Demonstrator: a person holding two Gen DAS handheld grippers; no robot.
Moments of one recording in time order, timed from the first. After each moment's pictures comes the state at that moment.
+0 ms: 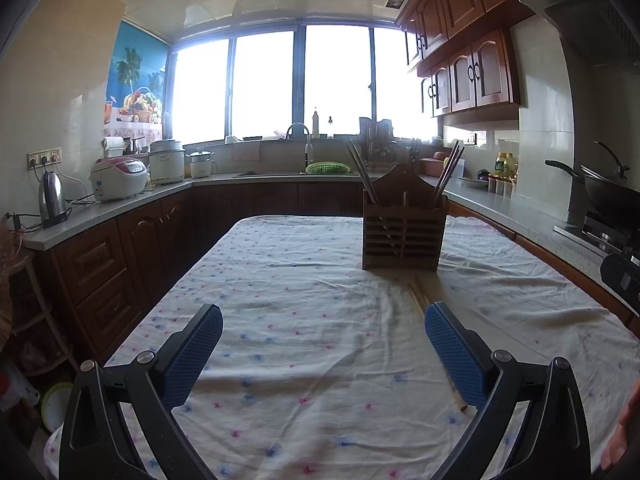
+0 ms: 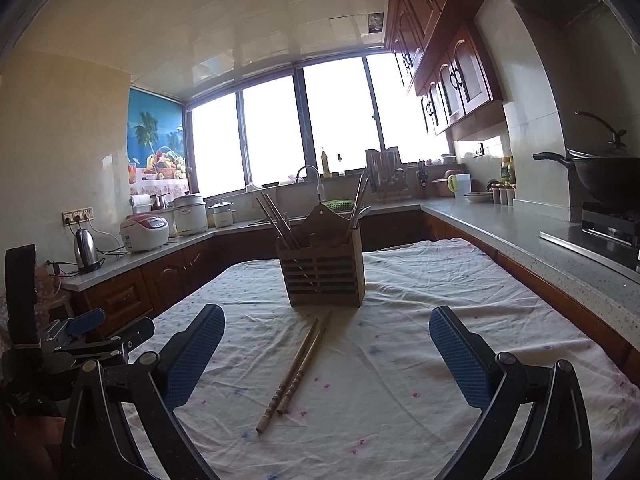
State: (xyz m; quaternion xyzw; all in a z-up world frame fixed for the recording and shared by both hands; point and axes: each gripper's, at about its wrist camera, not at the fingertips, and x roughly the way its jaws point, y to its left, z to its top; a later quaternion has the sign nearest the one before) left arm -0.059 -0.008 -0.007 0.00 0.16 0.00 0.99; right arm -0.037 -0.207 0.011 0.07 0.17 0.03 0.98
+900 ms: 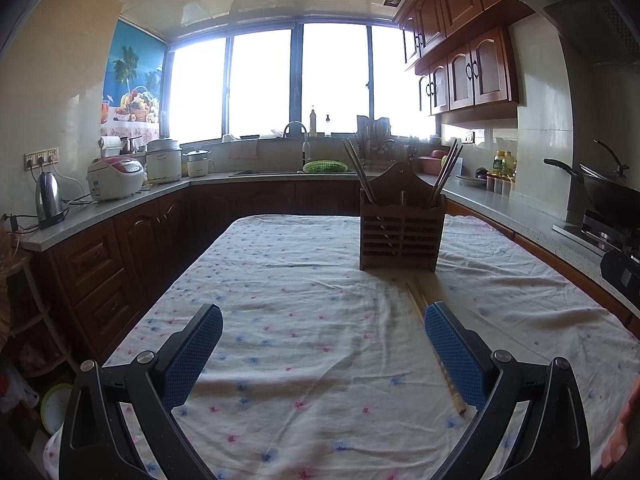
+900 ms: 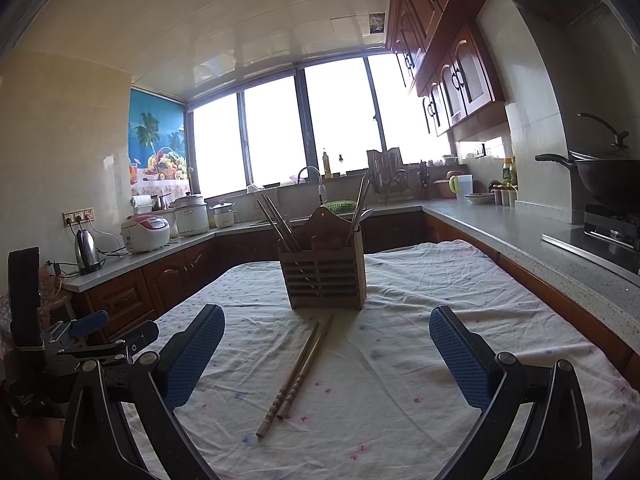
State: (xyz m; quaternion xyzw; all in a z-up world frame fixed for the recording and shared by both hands) left arm -0.053 -0.012 -0.006 -0.01 0.16 0.00 0.99; right arm -0.036 -0.207 0.014 0.07 0.17 0.03 0.98
